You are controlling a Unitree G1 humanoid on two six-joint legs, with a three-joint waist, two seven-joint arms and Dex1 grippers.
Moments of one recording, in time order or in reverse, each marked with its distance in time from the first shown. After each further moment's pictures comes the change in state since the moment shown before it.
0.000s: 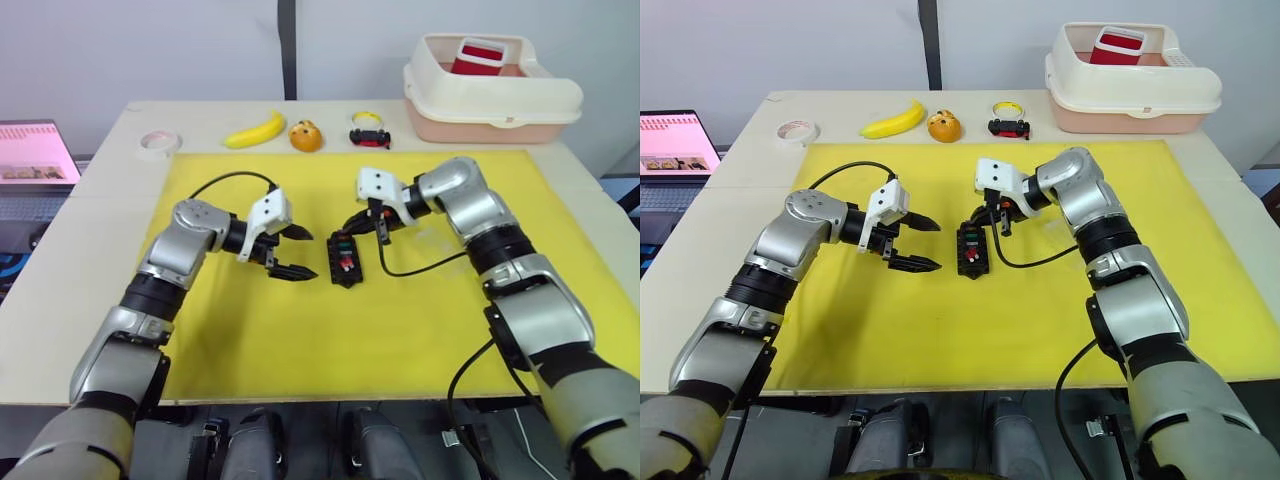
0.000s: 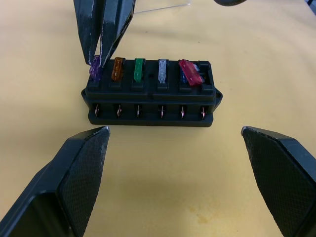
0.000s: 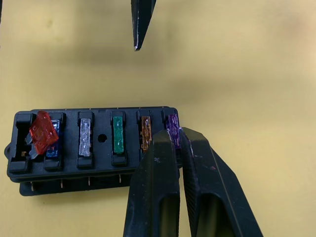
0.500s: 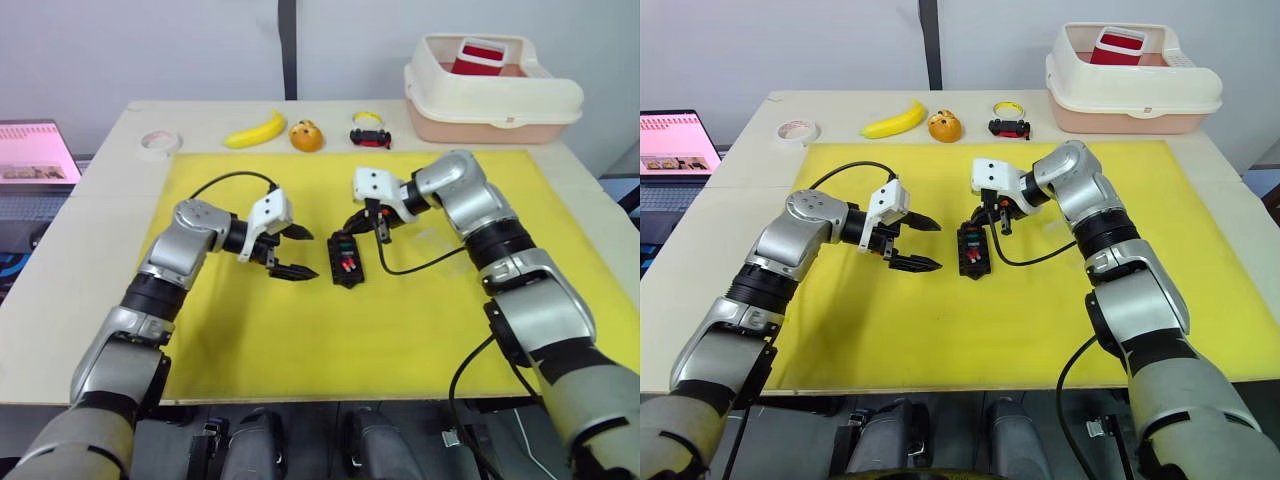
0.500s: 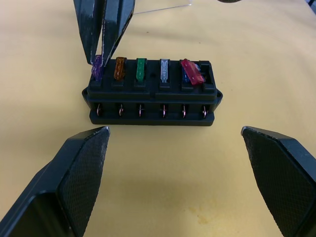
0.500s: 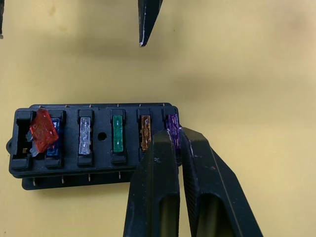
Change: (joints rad) left arm 0.000 -0.003 0.000 0.000 0.000 0.000 0.004; right arm -0.022 -0.001 0.024 0.001 -0.026 -0.003 0.018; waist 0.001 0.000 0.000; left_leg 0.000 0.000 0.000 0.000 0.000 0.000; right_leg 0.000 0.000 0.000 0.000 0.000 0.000
